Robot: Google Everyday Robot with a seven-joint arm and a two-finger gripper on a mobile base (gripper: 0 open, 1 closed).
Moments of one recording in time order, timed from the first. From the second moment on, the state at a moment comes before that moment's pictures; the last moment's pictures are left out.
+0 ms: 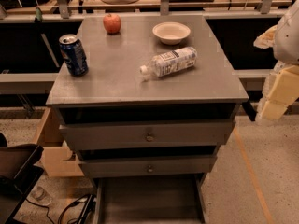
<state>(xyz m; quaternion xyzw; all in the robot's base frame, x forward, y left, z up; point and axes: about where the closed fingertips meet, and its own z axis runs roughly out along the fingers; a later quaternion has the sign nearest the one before) 0.438 -0.216 0.977 -0.60 0.78 -0.04 0.16</state>
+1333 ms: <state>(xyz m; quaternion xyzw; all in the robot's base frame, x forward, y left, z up) 0.390 -0.229 0.950 -0.60 0.77 -0.07 0.20</state>
